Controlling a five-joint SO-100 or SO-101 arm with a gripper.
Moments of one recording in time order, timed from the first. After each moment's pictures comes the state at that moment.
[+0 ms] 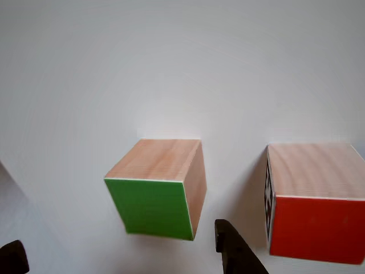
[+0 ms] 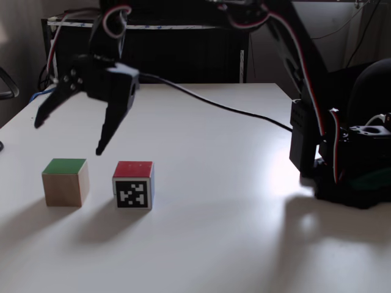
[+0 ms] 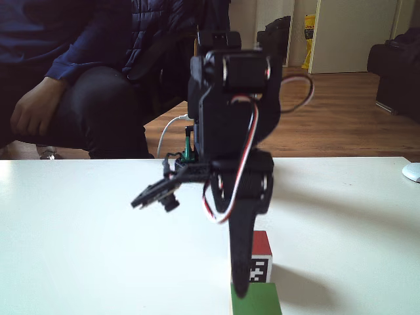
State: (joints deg) arm 8.4 54.1 44.1 86.7 12.0
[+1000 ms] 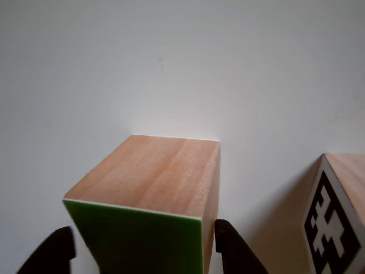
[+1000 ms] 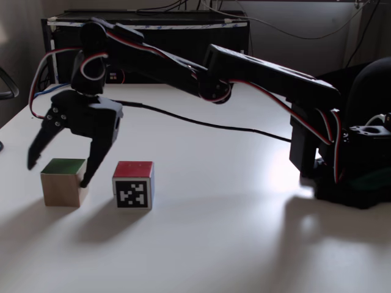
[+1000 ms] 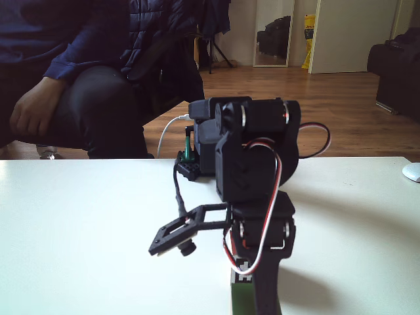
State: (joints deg) arm 6.0 17.2 -9.5 103.4 11.7
